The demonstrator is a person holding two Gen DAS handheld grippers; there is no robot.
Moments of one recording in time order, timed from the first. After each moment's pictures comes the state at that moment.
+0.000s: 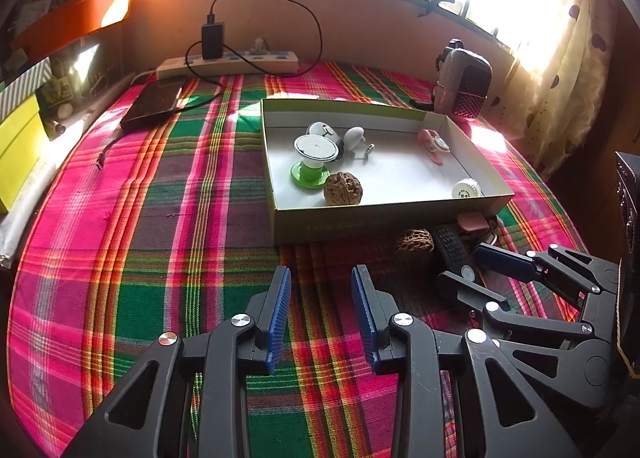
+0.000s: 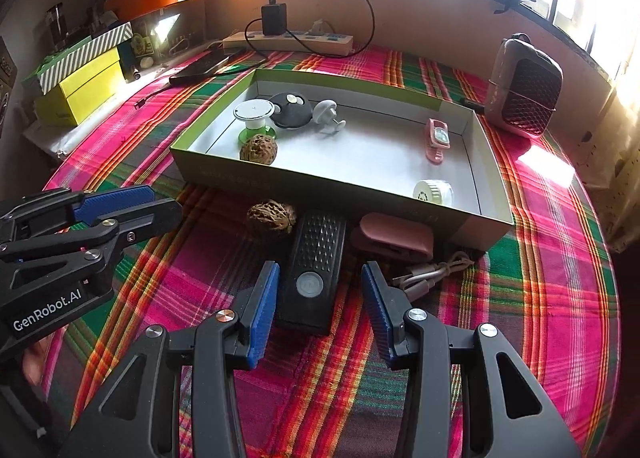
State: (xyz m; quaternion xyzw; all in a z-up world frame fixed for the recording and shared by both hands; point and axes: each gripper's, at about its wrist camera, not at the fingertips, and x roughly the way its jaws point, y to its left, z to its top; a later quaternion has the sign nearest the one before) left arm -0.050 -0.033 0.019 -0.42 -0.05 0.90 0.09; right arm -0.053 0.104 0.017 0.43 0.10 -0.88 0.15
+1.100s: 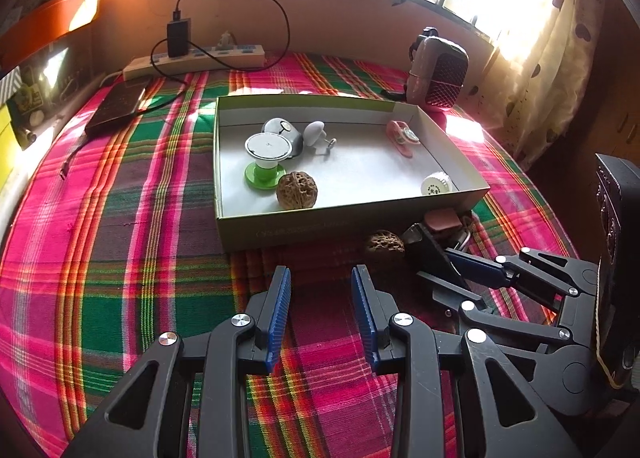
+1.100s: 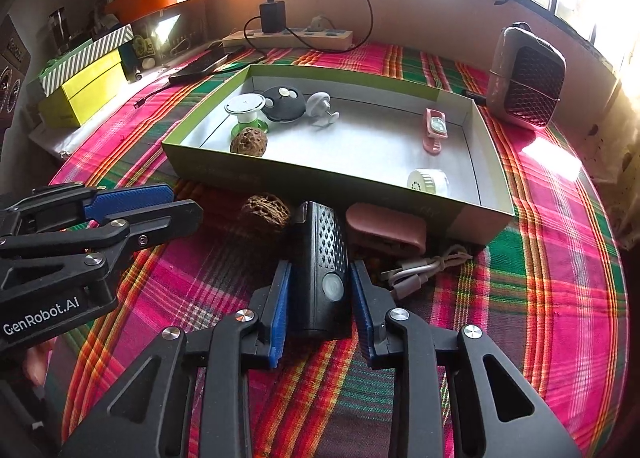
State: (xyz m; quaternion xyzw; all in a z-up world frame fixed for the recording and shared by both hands) left arm -0.062 -0.012 0.020 -0.43 -0.05 0.89 0.13; right arm -0.055 0.118 0.011 0.43 0.09 -0.88 0.16
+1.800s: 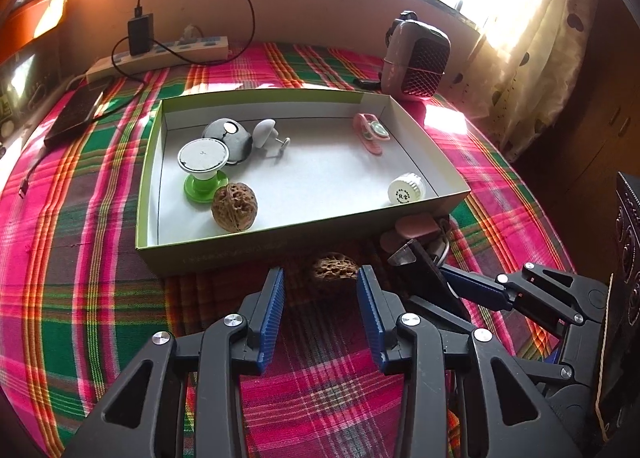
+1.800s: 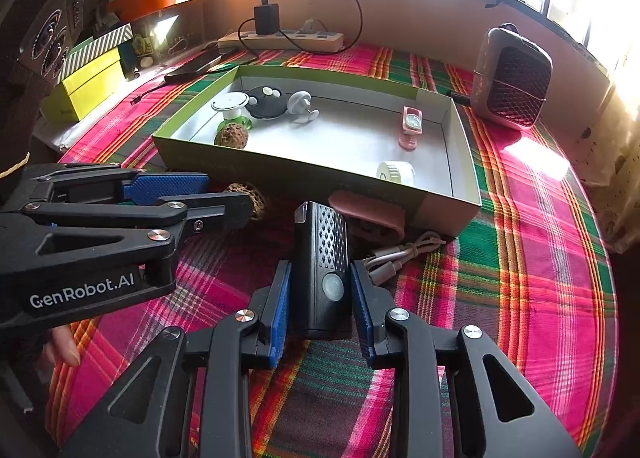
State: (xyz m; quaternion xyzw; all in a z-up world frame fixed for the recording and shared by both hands) left arm -0.084 0.021 0.018 -0.45 -0.05 0.88 0.16; right arm -0.048 0.138 0.015 0.43 0.10 -0.88 0.16
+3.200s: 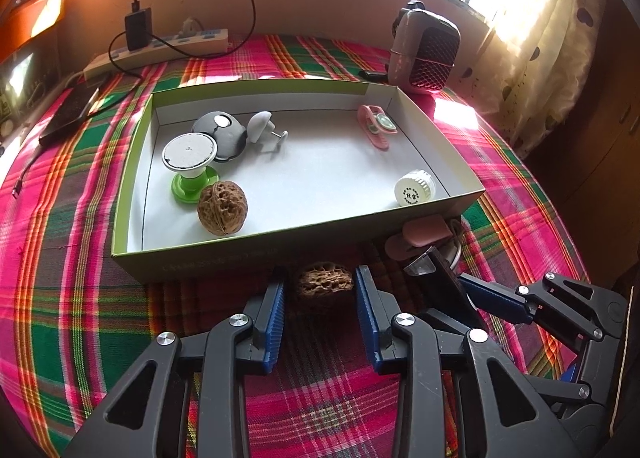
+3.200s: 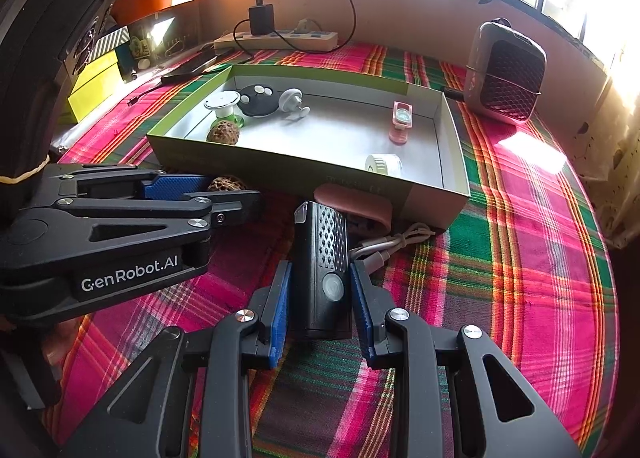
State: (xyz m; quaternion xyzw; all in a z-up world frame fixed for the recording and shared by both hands) left arm -0.093 0.030 0.009 -0.46 -0.04 0.88 0.15; right arm -0.047 0.145 0.014 0.43 0.09 -0.88 0.16
